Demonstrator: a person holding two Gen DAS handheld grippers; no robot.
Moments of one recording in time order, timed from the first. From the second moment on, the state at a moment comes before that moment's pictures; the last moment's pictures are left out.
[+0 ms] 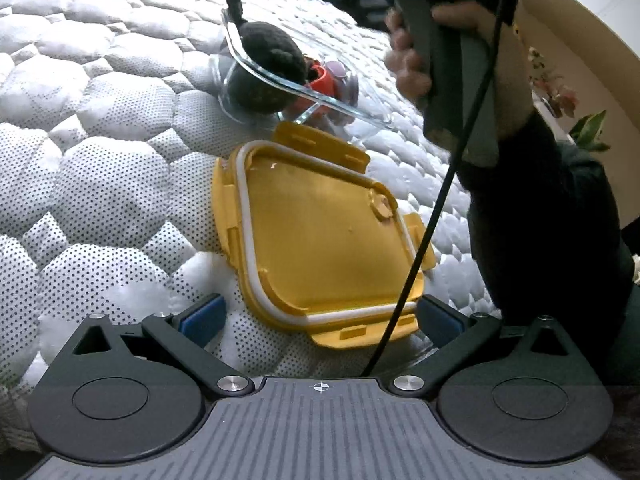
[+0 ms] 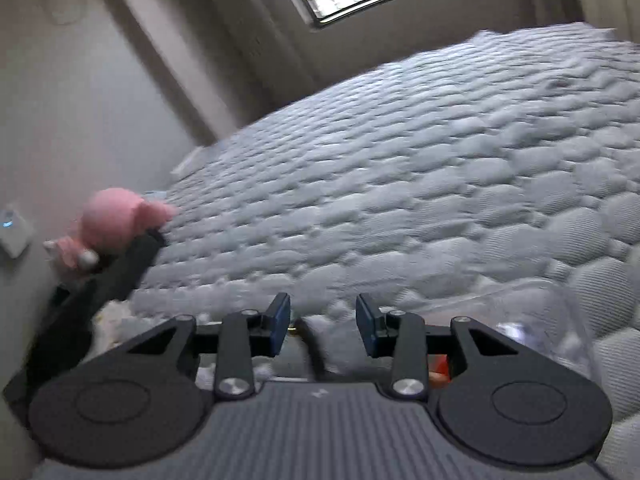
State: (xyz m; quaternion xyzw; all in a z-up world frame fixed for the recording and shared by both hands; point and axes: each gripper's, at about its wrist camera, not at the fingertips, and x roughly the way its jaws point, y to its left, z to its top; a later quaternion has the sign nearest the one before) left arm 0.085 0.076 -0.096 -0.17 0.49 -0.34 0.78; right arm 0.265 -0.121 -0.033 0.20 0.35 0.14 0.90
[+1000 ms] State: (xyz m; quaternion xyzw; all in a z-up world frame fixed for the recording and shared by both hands) left arm 0.083 0.081 -0.099 -0.18 0.49 -0.34 0.78; right arm 0.313 -0.101 -0.059 0.09 0.50 0.07 0.86
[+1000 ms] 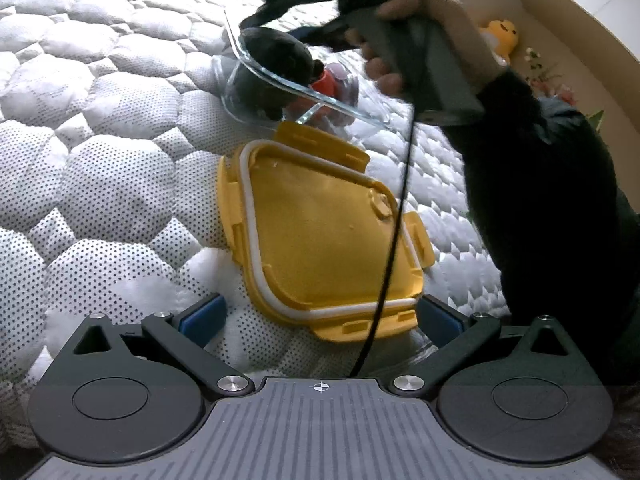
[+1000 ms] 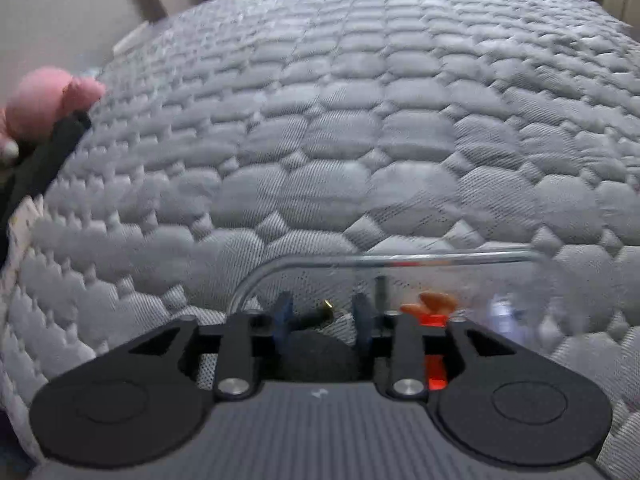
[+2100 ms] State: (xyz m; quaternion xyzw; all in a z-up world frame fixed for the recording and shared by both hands) left arm 0.068 0.029 -0.066 -0.09 0.50 -0.30 0.81; right arm 0.186 -0.162 -0.048 0.17 0.35 0.17 0.90
